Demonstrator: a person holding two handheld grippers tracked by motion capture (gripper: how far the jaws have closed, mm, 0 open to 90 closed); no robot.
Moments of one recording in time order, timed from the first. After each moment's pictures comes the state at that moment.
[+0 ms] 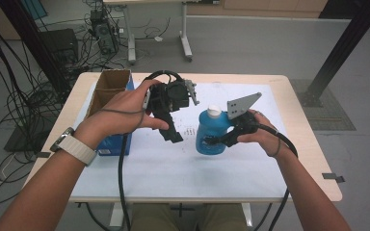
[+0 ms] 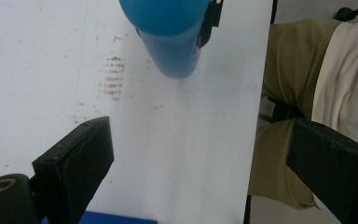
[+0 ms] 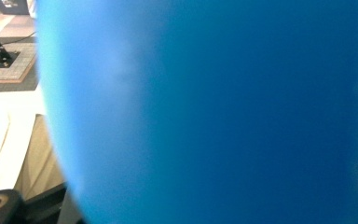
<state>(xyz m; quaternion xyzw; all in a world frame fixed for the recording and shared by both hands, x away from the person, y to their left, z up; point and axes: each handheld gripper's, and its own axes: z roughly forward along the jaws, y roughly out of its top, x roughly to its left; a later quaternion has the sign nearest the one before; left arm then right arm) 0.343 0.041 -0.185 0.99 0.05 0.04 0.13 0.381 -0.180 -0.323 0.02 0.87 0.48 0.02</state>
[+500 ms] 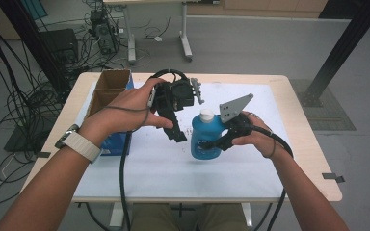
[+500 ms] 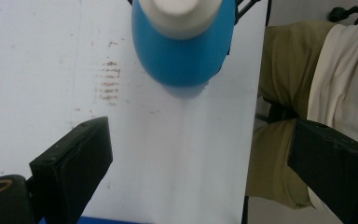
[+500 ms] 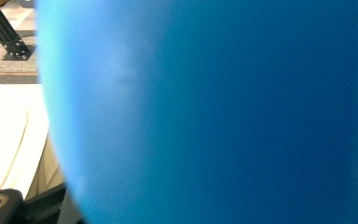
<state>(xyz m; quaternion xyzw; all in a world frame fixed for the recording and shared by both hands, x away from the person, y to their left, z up) 0.346 0.033 -0.184 0.99 0.04 0.03 0.13 0.375 -0.163 -0.323 -0.01 0.88 0.47 0.00</state>
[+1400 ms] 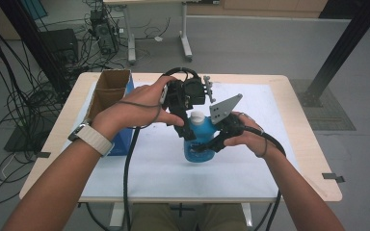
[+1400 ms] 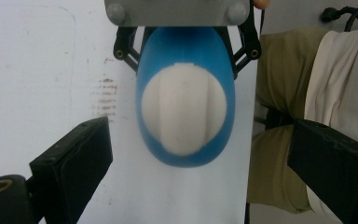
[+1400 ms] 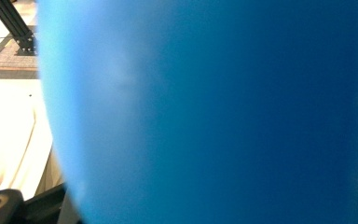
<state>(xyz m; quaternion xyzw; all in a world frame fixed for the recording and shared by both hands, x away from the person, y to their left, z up) 0.352 0.011 -0.184 0.99 0.02 0.02 0.13 0.375 -0.142 -0.323 -0.02 0.89 0.46 -0.02</state>
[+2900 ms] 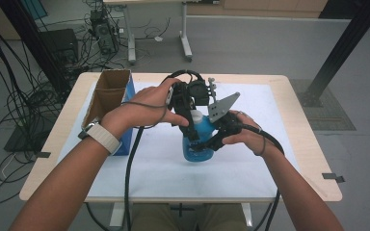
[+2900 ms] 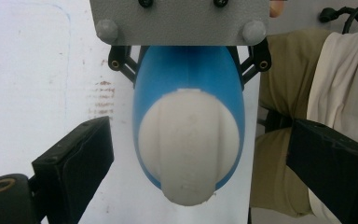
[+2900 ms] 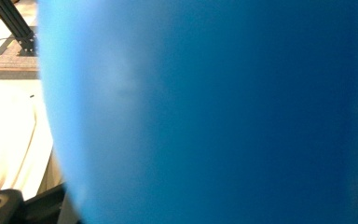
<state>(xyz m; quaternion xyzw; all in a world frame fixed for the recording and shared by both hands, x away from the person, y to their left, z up) 0.361 0.004 -0.195 0.99 0.03 0.02 0.13 0.379 -0.139 -0.322 -0.02 0.89 0.46 -0.02</state>
